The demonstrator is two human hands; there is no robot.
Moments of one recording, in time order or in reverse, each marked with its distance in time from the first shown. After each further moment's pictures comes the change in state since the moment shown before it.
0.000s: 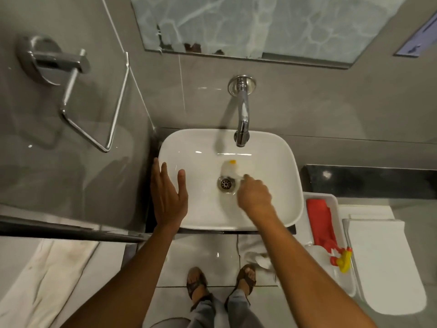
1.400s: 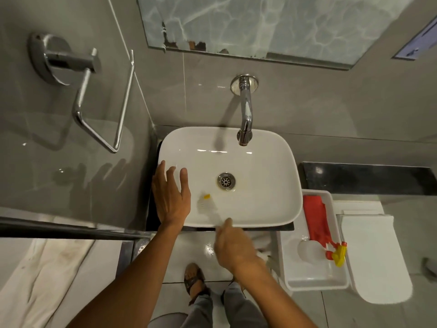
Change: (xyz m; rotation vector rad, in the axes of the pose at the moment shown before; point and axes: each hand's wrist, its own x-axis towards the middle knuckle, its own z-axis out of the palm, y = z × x) left_hand 0.002 -0.005 0.001 0.069 -0.047 -0.034; right_hand -0.109 -0.015 0.056 -0.003 -0.246 -0.007
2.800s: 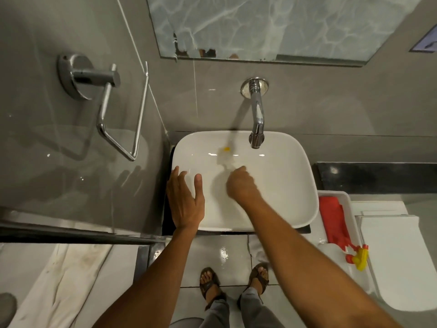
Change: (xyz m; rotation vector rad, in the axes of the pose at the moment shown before) left_hand -0.001 -0.001 -0.002 -0.043 0.033 0.029; right_hand 0.116 -0.060 -0.067 0.196 0.151 0.100
